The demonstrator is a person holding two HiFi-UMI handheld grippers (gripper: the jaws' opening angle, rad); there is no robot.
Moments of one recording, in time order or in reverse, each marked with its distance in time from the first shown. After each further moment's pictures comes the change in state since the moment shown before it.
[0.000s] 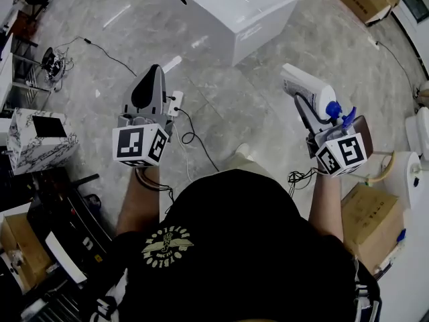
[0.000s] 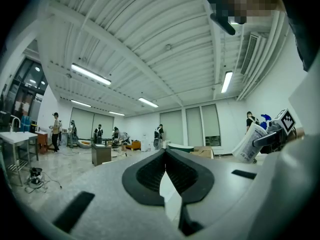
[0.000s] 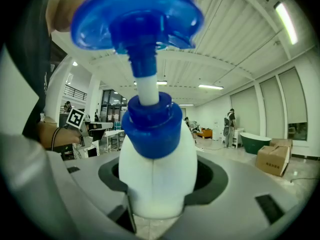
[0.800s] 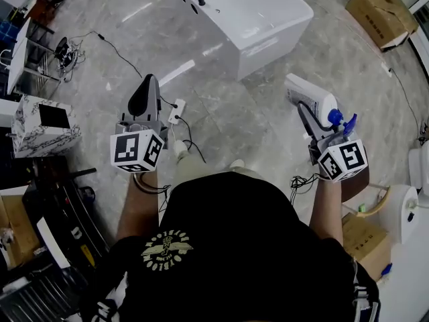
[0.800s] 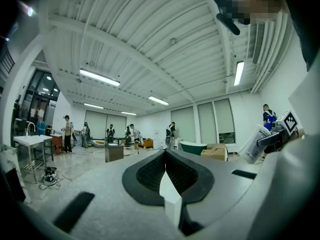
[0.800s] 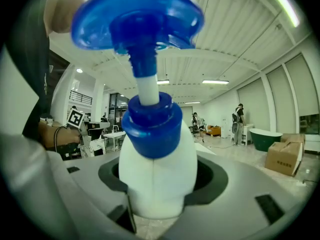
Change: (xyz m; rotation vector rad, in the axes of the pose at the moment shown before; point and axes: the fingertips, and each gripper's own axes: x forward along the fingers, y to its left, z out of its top) left arm 0.055 -0.016 -0.003 0.007 0.027 0.162; right arm 0.035 -0.106 -0.009 0.026 0.003 0.115
